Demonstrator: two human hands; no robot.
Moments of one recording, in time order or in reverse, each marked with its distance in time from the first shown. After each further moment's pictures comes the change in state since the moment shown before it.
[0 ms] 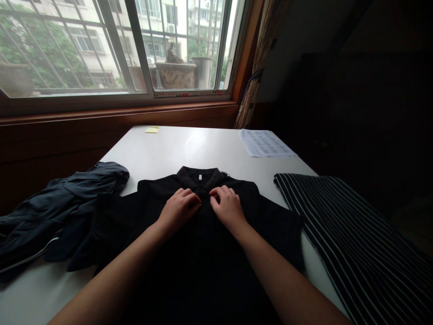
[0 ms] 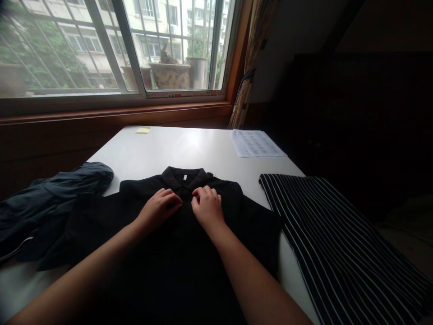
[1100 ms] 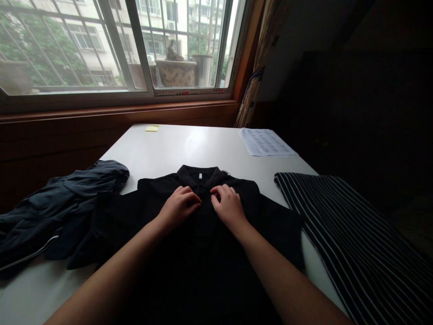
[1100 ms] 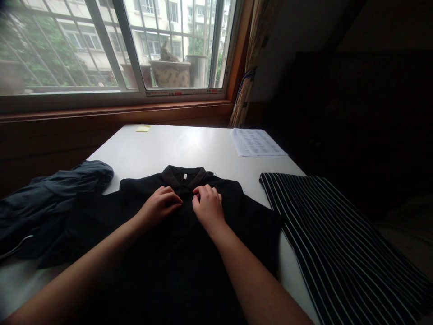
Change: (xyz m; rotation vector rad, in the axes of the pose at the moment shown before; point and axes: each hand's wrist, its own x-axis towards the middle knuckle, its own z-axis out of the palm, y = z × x) left_hand 0.002 -0.007 -0.004 -0.203 -0.019 0.010; right_hand 0.000 0.002 0.001 0.020 0.014 -0.007
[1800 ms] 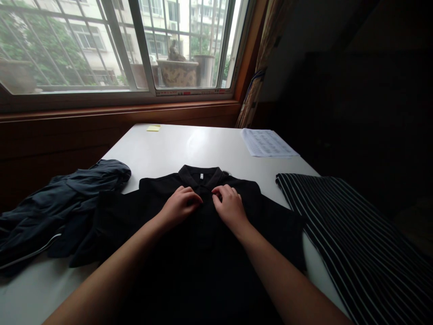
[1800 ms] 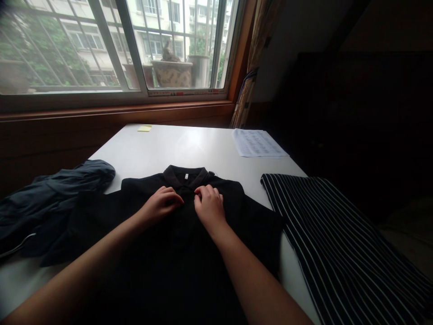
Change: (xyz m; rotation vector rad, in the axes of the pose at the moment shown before) left_hand 0.002 -0.002 -0.004 -0.046 -0.060 -0.026; right_hand -0.001 0.002 0.001 0.006 0.003 0.006
